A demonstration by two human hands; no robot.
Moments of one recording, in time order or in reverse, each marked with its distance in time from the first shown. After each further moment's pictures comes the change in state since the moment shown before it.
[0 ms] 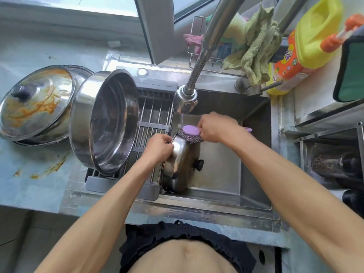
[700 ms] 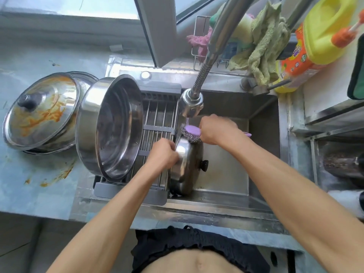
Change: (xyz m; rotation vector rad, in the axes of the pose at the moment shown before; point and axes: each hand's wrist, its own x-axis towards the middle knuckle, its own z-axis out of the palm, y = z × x) left_hand -0.005 0.004 -0.008 0.143 -0.047 -0.033; right_hand 0.011 -0.015 0.005 0.002 0.028 0.042
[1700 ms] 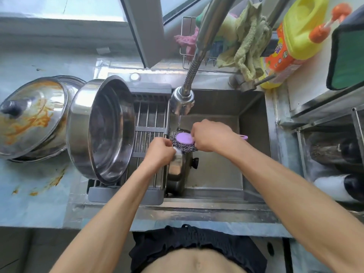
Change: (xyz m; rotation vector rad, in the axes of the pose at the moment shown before) left_hand 0.010 -0.007 0.006 -0.209 -0.032 0.010; right_hand -0.025 -0.008 0.008 -0.045 0.002 -0.026
